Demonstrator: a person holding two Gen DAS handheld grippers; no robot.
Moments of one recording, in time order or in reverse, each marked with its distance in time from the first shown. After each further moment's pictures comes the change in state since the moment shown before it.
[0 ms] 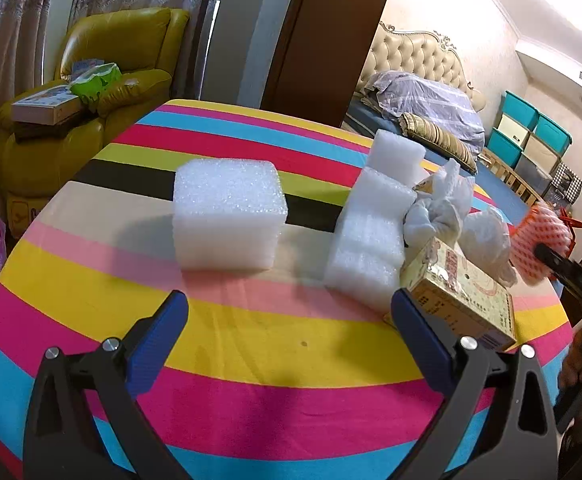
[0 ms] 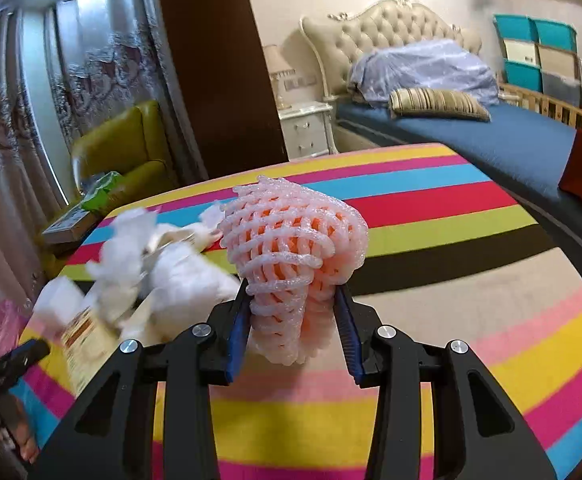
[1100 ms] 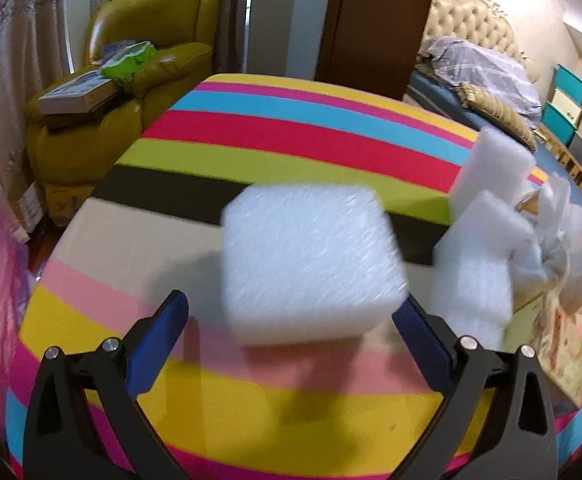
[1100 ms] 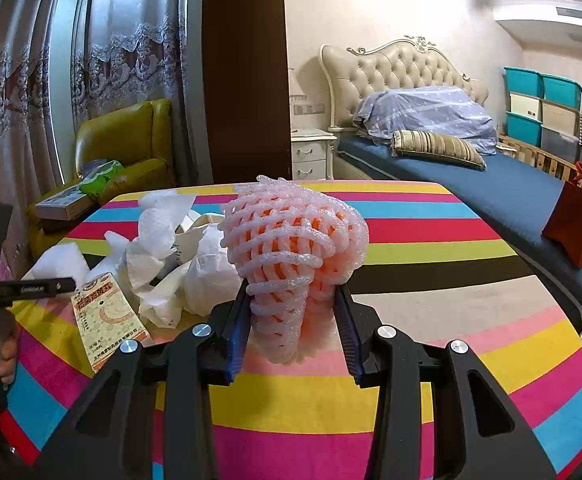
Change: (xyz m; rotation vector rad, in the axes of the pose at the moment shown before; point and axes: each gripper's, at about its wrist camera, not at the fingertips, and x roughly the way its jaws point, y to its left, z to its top) left arm 0.054 0.020 0.049 0.003 0.137 0.207; right arm -0.022 0.033 -0.015 -0.127 -0.055 -0.065
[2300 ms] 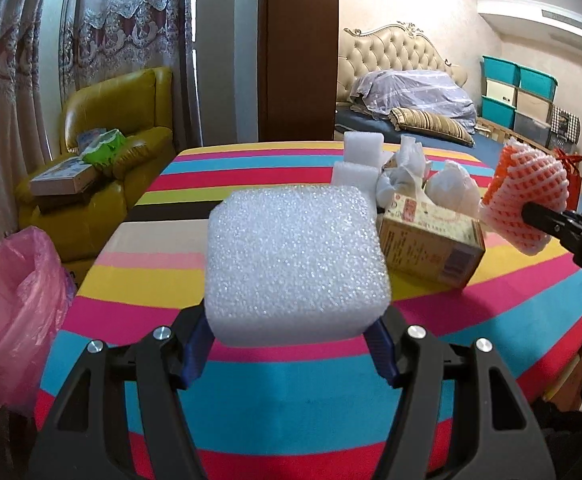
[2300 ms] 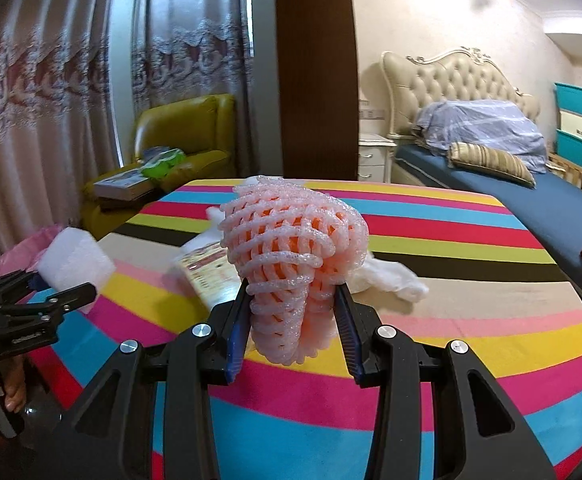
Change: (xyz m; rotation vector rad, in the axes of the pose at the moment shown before) left arm -0.137 -0.018 -0.116 0.218 -0.266 -0.082; right arm -0.061 0.051 -0.023 -0.105 -0.009 0.217
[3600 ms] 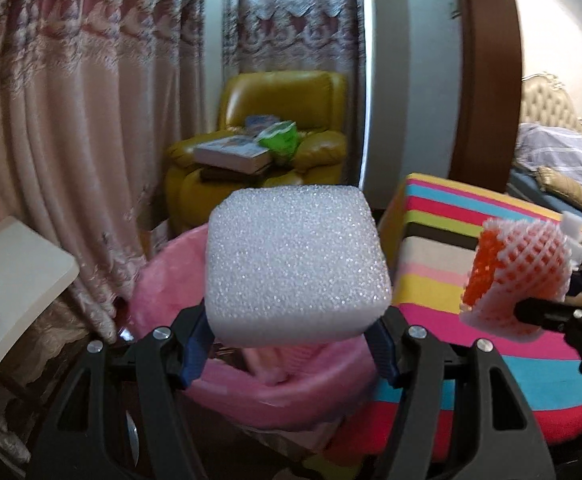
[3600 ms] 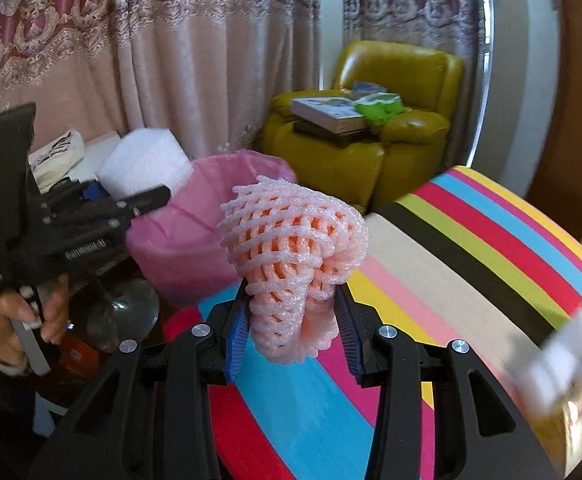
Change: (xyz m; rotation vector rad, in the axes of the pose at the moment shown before) left arm -0.107 0.271 -0.026 -0.285 -0.032 0.458; right arm 0.095 0.327 0.057 -0.398 0.249 0.588
